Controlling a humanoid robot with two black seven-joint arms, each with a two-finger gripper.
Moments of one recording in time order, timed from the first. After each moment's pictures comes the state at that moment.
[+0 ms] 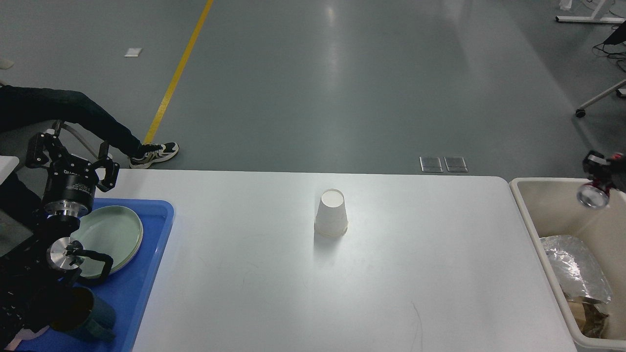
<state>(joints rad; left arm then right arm) -0.69 0.33 -0.67 -0.27 -0.17 -0.54 -0.65 1.21 -0.68 -0.80 0.52 -0.28 0.25 -0.15</state>
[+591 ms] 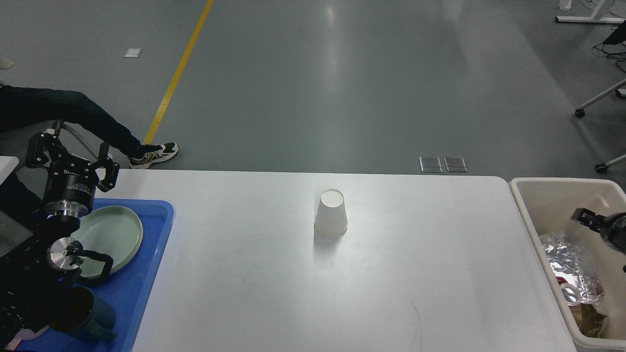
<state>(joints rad) -0.69 0.33 -0.67 -0.27 -0.17 -0.54 -0.64 0.97 -0.53 -0.82 0.37 -0.28 0.13 -0.14</state>
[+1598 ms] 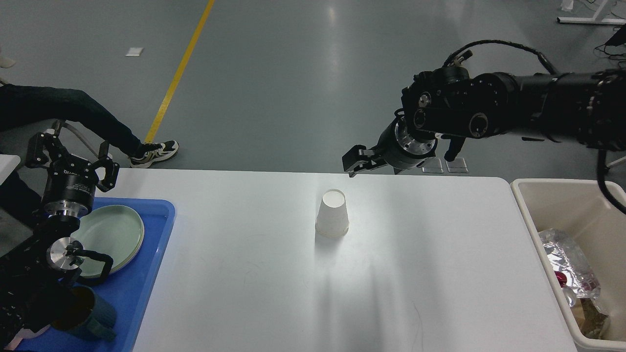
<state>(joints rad) -0.69 0.33 -0.67 -0.27 -0.17 -0.54 -0.64 1.77 -0.02 -0.89 0.96 -0.21 0.46 -0.14</state>
